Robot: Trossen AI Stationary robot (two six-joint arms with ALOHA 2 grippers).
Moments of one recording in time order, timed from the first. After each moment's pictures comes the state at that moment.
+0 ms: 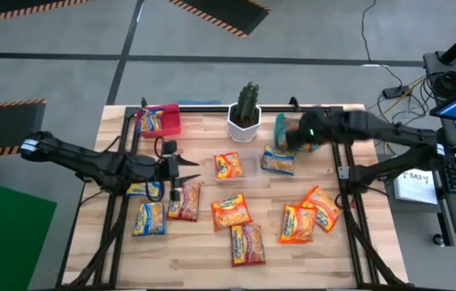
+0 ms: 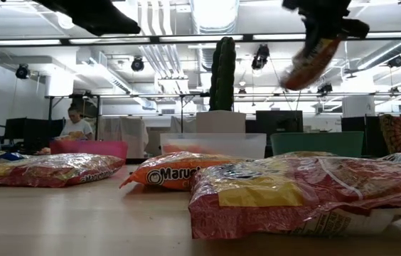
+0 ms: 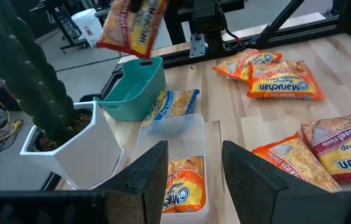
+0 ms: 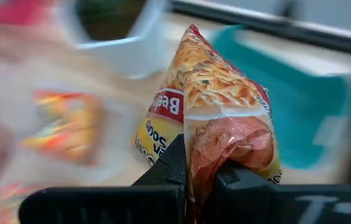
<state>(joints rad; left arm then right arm) -0.22 0.93 0.68 -0.09 -0.41 0.13 -0.24 1.20 1.33 -1.25 0.37 0.93</state>
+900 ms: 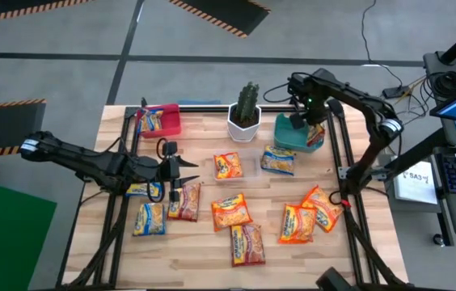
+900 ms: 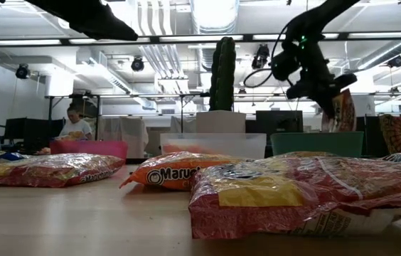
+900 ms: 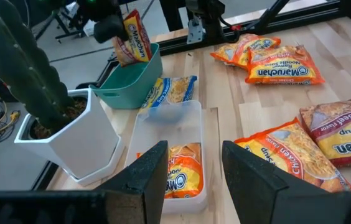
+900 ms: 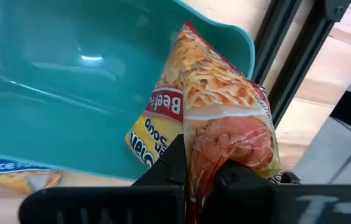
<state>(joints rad) -0.22 0.94 0.67 -0.14 -0.41 0.11 -0.87 1.71 1.43 -1.49 0.13 0.43</state>
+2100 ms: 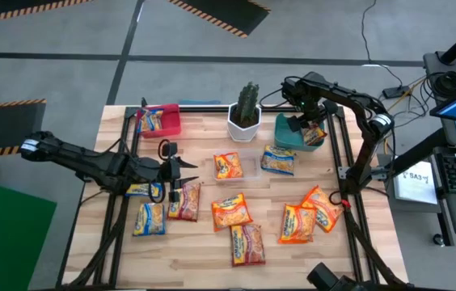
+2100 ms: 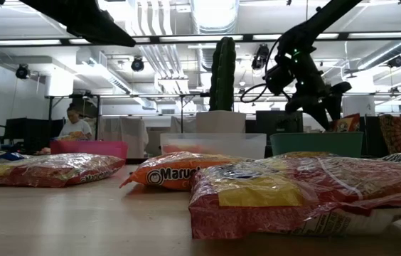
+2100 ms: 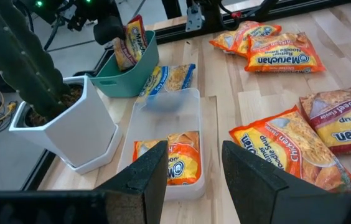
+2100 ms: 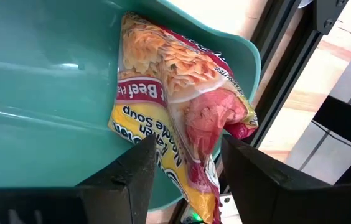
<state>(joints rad) -0.22 0.95 0.67 -0.18 -0.41 0.09 -0.86 1.79 1.44 -1.46 0.21 0.45</state>
